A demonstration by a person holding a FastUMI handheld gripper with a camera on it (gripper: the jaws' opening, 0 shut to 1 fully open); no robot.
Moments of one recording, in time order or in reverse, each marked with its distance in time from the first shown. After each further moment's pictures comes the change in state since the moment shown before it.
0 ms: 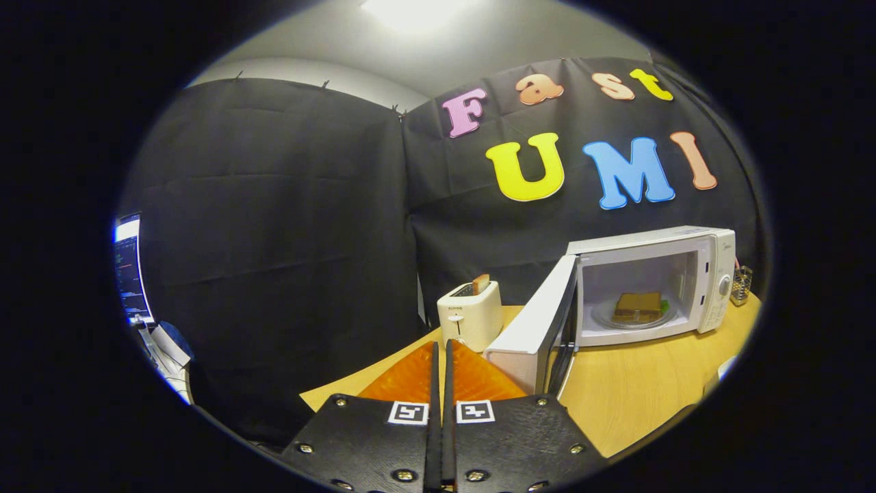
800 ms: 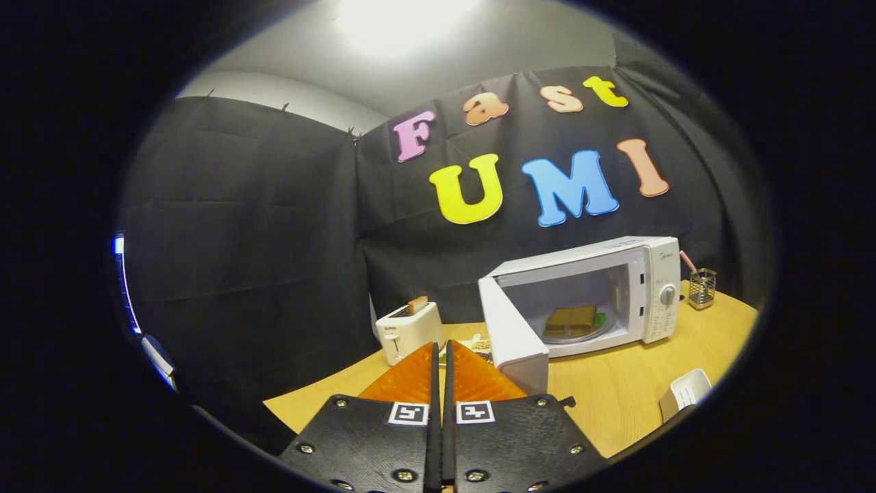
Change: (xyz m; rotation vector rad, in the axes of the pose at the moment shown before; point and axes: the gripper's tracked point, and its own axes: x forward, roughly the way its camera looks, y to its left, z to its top) arm -0.042 -0.116 0.024 0.053 -0.087 -0.184
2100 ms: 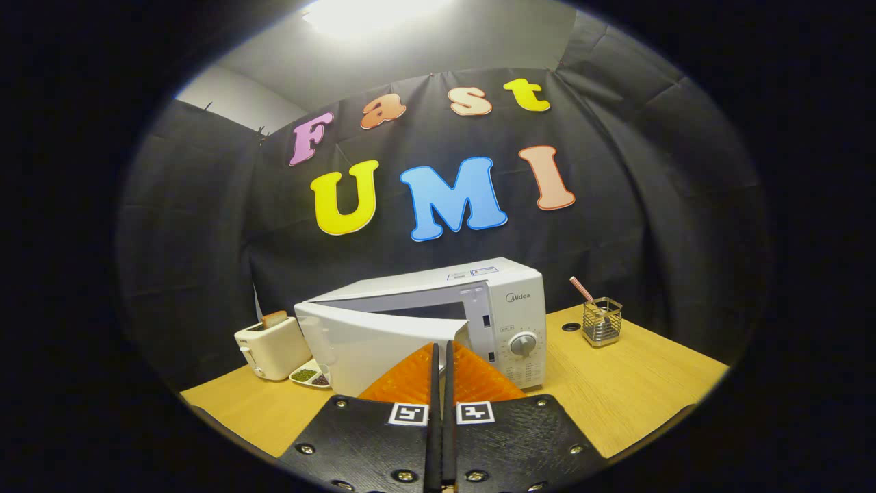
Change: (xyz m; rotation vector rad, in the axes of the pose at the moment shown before) arm 0.028 -0.255 0.045 -0.043 -0.002 -0.336
